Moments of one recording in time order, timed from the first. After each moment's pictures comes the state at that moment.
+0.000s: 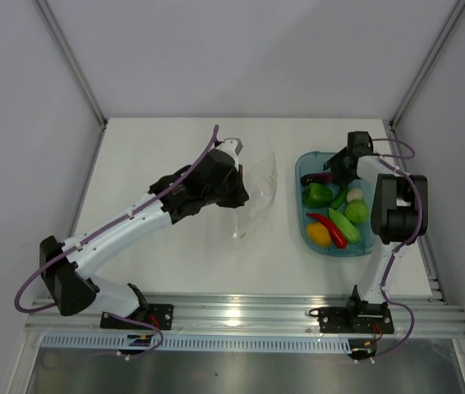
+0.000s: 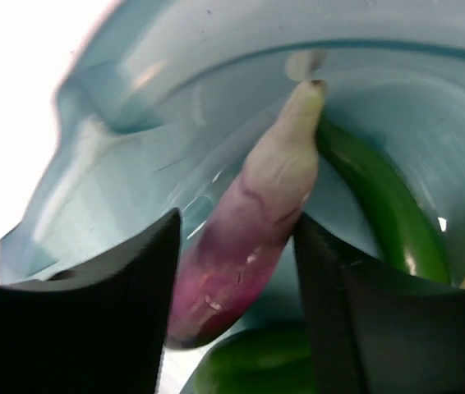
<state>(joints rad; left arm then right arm) -0.86 1.39 1.34 -0.61 -0.11 -0.62 -0.03 2.00 1.36 -0.31 -0.01 0.86</state>
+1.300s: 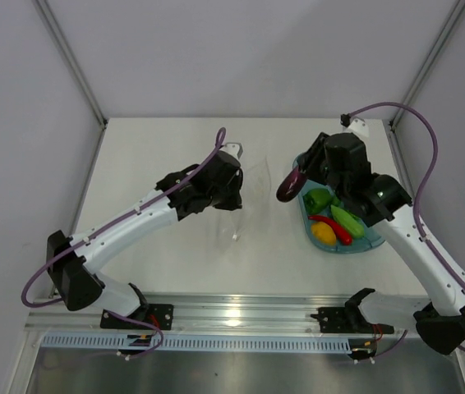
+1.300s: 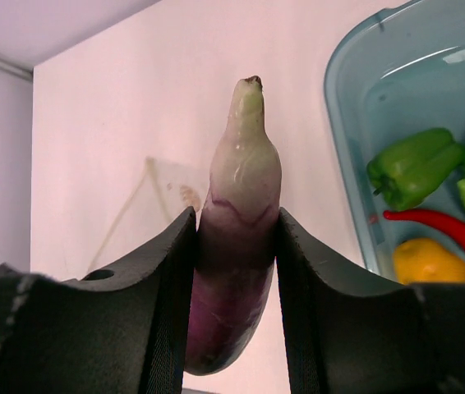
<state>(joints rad) -0.86 1.43 1.37 -0.72 -0.18 -0.59 0.55 1.16 1.39 -0.69 0.35 0.71</state>
